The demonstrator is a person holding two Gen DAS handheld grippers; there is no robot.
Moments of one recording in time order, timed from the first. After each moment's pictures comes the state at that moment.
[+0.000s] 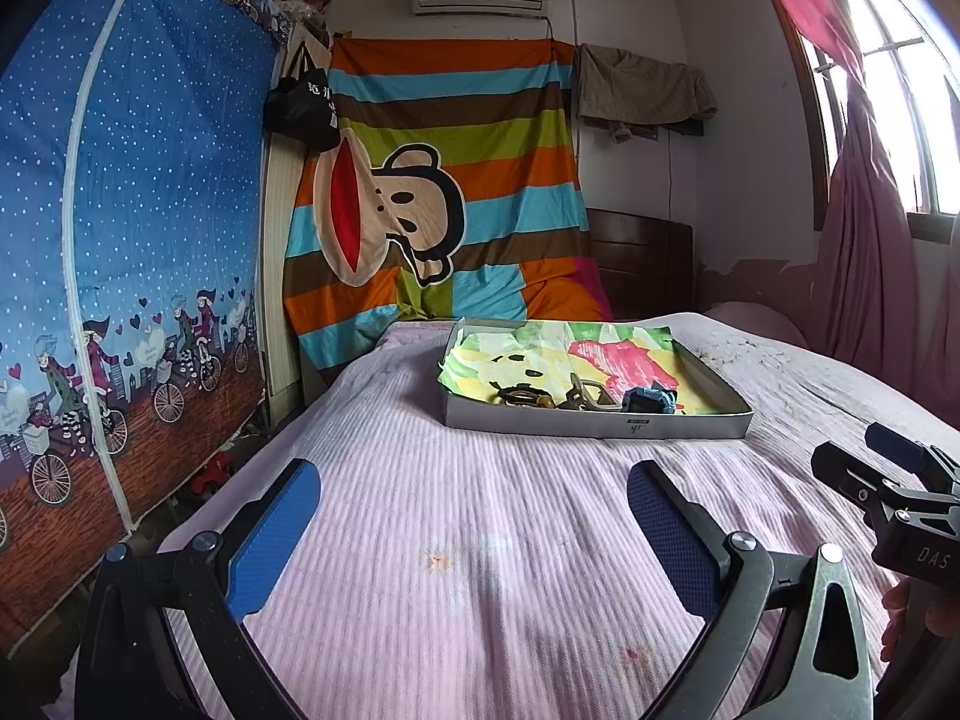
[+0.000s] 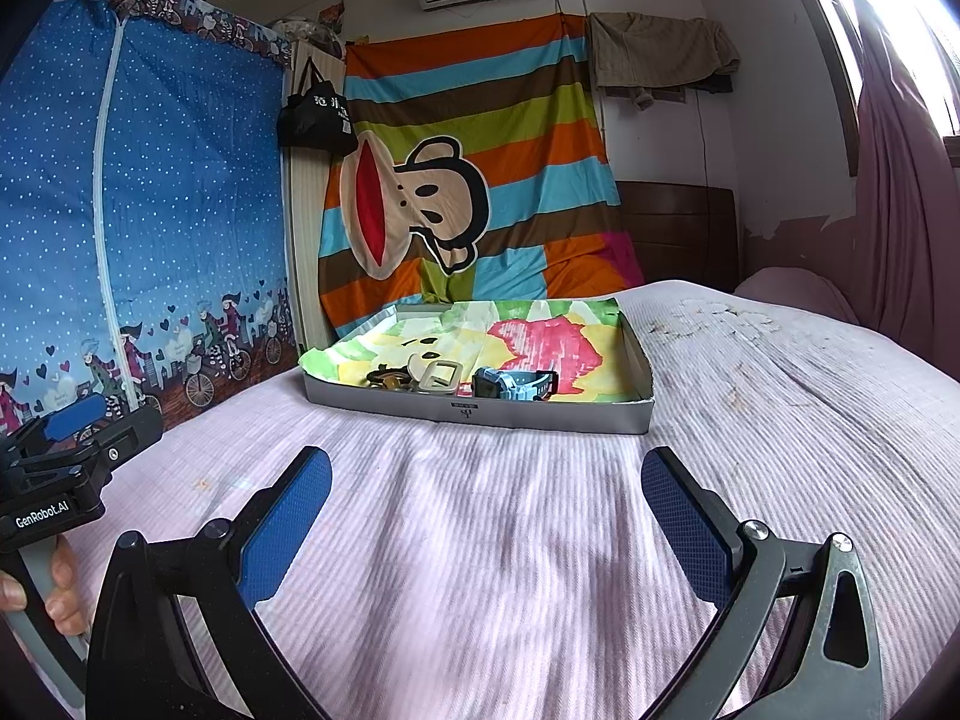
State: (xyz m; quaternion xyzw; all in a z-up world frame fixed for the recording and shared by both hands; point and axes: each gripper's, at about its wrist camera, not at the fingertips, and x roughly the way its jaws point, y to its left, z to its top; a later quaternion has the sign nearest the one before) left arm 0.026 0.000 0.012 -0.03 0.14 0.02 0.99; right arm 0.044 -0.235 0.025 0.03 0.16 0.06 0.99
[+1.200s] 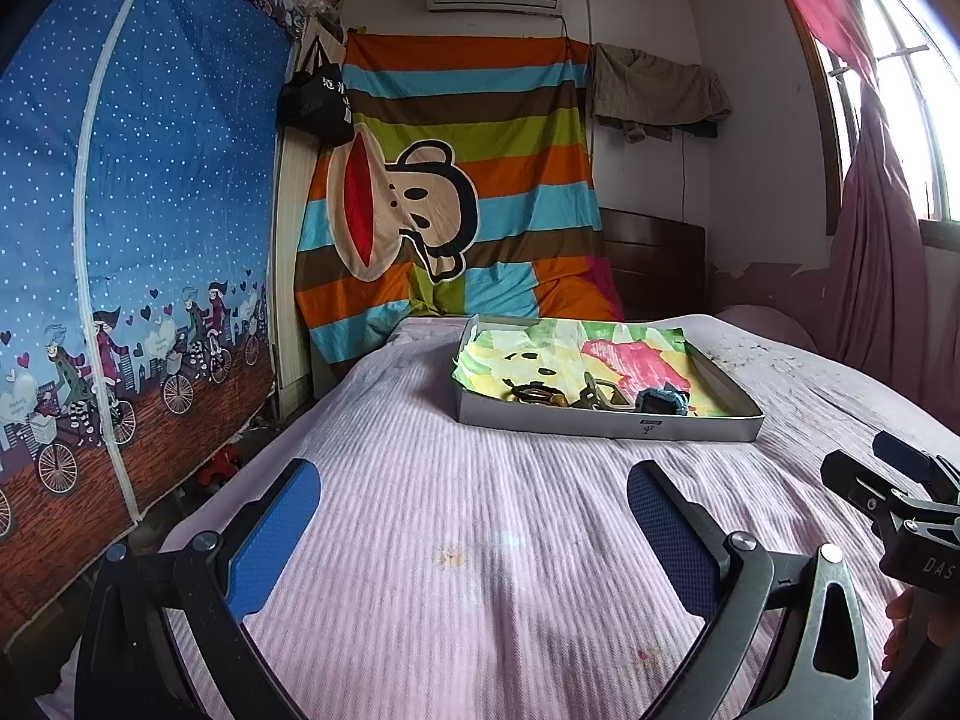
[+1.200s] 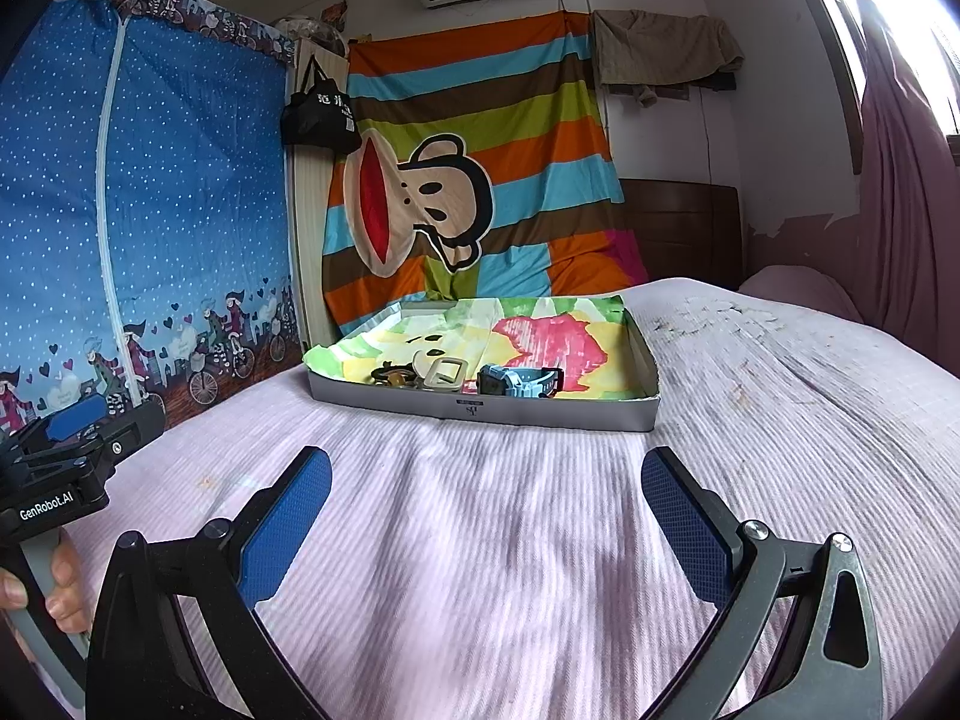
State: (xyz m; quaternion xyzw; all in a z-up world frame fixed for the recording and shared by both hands) left arm 0.026 0.005 0.012 -0.03 0.15 0.03 0.99; right arm 0.044 -0.228 0.026 0.02 0.16 0.07 0.98
